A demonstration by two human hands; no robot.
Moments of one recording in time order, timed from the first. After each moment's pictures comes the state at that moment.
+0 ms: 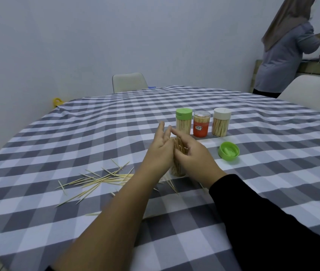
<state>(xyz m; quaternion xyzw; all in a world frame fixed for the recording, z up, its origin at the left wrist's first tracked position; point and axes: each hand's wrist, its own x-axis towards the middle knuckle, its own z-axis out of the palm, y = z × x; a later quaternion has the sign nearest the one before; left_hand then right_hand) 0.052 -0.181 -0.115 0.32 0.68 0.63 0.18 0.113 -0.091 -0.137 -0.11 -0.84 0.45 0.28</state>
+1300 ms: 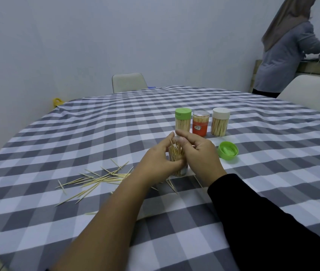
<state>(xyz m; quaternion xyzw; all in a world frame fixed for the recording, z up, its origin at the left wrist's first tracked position) 0.034 -0.190 -0.138 0.44 0.77 0.44 0.10 0.109 -0.081 -0.146 -0.14 -0.75 0.51 0.39</state>
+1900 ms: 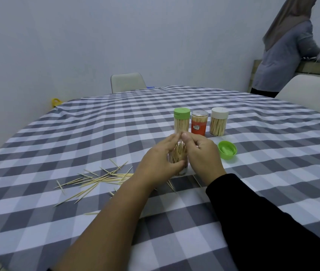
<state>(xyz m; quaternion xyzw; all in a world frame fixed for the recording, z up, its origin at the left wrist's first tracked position) 0.037 -0.186 -0.142 0.49 0.78 0.39 0.01 0.113 -0.081 -0.142 -0.20 -0.77 0.45 0.41</state>
